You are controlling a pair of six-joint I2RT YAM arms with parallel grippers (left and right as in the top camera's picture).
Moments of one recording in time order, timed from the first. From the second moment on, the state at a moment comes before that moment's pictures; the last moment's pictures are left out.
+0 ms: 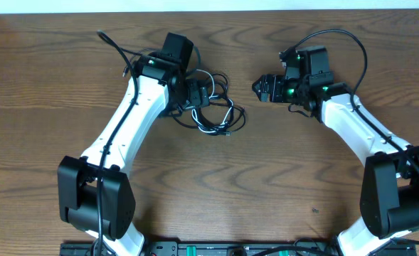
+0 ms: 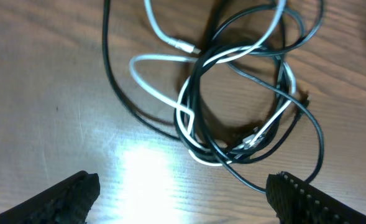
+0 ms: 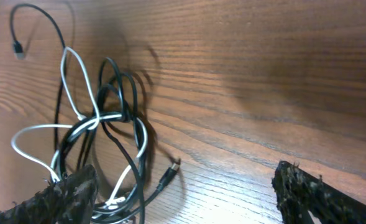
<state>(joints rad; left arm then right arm) -0.32 1.79 1.51 -1.04 0.07 -0.52 0.23 1.79 1.17 -0.28 -0.37 0.34</state>
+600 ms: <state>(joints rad) -0.32 1.95 1.49 -0.99 0.07 -0.68 0.24 1.81 1.17 -0.34 -0.23 0.33</state>
